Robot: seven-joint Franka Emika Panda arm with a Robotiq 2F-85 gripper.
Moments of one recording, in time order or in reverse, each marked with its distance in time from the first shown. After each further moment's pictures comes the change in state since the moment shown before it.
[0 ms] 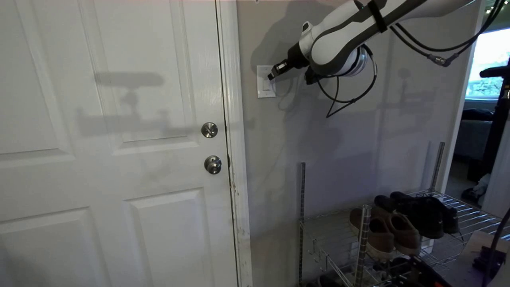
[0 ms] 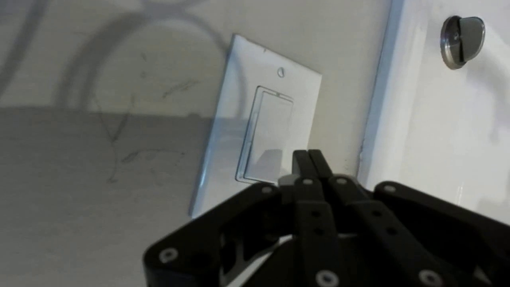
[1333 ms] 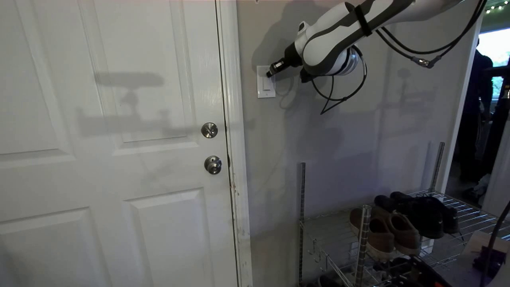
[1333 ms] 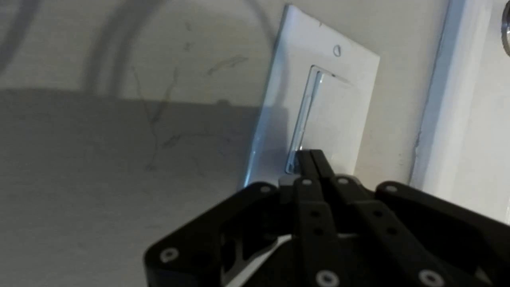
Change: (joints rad) arm -0.119 0.086 0.079 0.108 0.000 -0.001 0.001
